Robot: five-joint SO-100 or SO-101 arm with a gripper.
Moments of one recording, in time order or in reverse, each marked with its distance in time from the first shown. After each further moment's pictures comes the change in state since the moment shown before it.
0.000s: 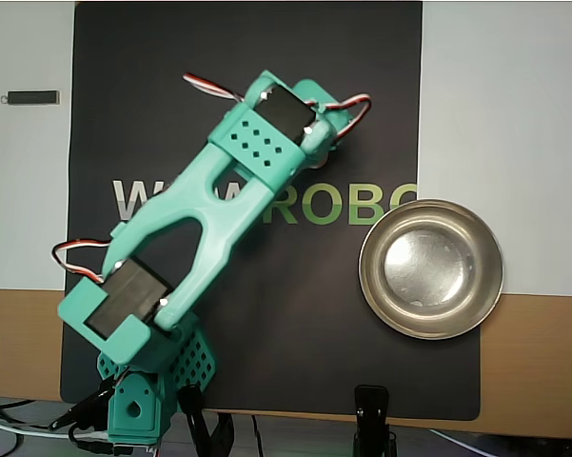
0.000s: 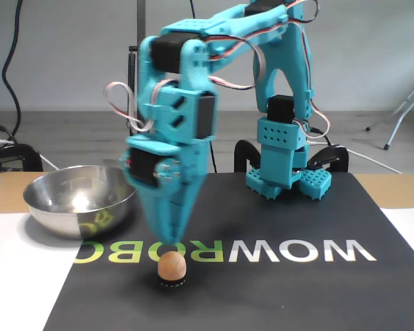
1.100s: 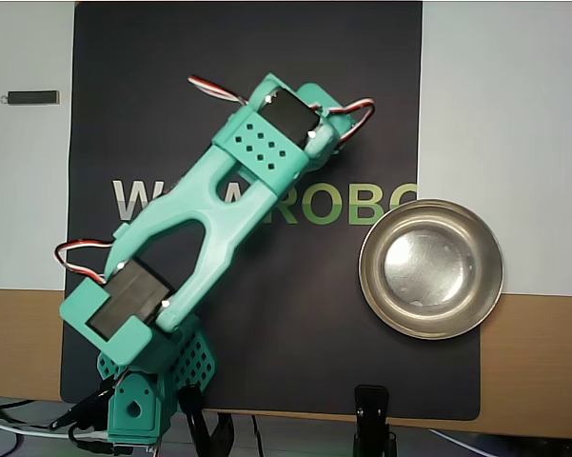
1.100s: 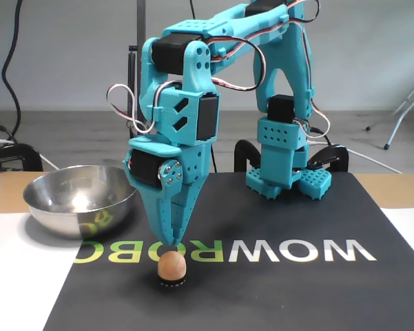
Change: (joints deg) arm 0.6 0.0 0.4 -0.2 0.0
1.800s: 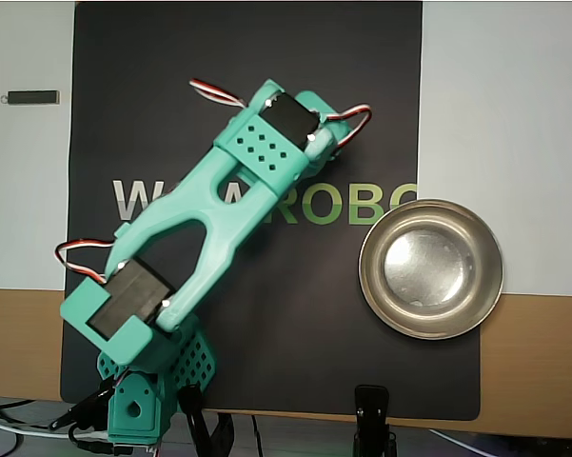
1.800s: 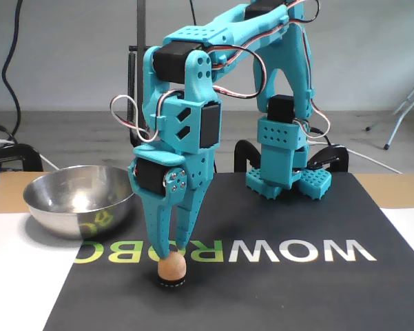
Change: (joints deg) arm 0.0 -0.2 2.7 0.0 0.0
